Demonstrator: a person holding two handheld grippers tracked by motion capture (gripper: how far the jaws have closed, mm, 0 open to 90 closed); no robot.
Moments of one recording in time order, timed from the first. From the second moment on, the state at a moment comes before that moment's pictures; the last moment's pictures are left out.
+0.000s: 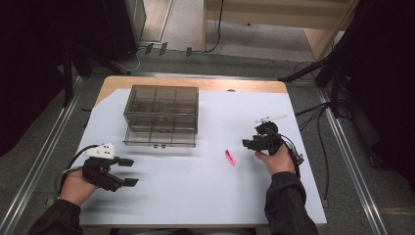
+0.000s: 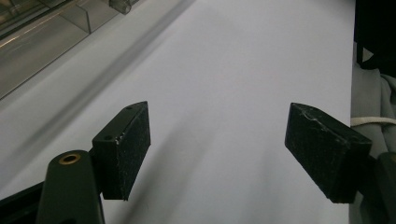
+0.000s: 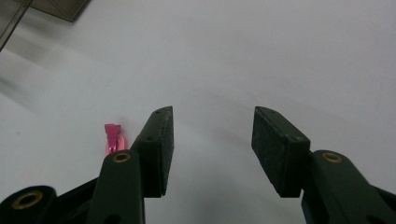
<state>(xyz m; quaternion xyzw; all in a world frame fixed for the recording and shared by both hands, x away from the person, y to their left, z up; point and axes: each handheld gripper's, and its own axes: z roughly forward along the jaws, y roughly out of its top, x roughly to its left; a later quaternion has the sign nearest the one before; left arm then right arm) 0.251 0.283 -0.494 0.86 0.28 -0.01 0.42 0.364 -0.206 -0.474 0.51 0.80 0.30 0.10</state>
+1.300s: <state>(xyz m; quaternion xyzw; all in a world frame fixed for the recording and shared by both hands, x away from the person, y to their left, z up) 0.251 0.286 -0.494 0.86 0.29 -0.01 0.42 0.351 -0.180 -0.458 0.48 0.85 0.21 0.05</state>
